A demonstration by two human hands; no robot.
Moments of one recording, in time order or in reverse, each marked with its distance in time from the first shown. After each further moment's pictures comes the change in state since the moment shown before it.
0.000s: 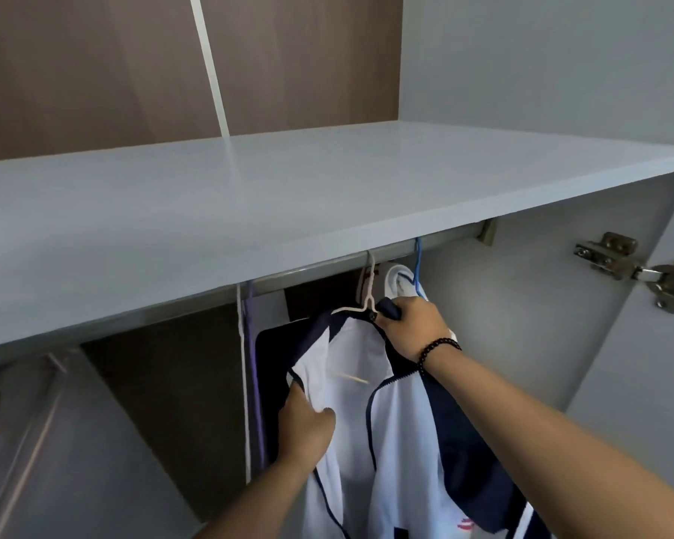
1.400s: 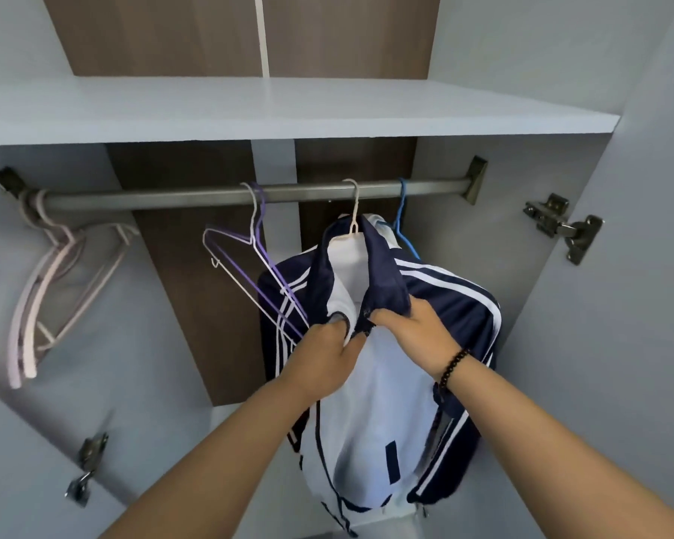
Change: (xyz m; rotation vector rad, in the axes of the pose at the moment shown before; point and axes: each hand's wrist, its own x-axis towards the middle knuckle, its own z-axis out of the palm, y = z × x) left_hand -0.153 0.068 0.035 0.292 -0.050 0.430; right_hand -0.144 0.058 -0.080 0.701 -0.425 -0.128
